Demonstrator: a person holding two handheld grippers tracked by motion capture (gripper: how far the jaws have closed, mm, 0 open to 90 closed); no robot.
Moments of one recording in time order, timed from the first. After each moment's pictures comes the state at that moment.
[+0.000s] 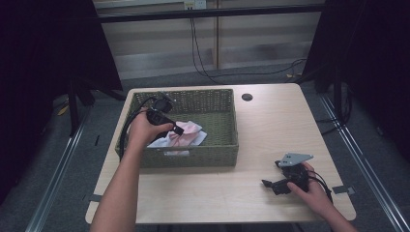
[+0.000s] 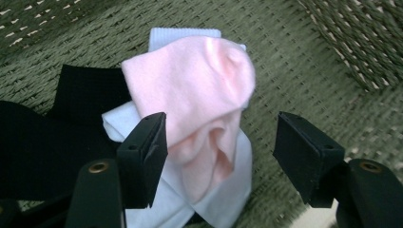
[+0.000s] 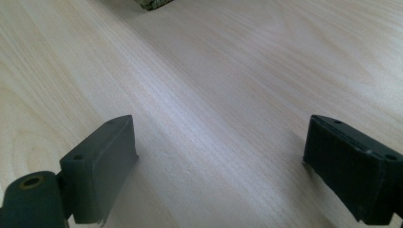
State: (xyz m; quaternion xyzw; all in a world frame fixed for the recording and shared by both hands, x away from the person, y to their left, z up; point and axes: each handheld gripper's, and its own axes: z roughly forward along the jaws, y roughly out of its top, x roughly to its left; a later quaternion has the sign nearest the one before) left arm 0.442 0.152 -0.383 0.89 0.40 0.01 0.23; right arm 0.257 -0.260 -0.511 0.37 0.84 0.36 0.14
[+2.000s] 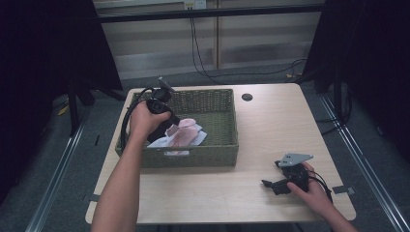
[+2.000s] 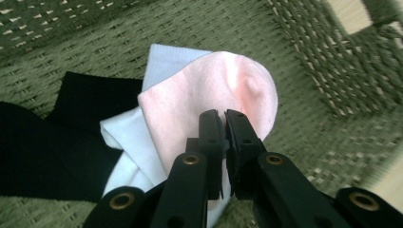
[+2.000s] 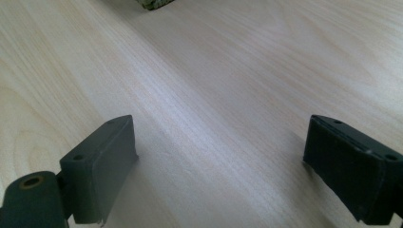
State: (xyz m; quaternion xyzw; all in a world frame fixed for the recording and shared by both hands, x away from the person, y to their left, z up) left arm 0.456 0.150 -0.354 0.87 0.44 -0.03 0.24; right arm 0.257 -0.260 -0.511 0.37 0.84 0.36 0.14
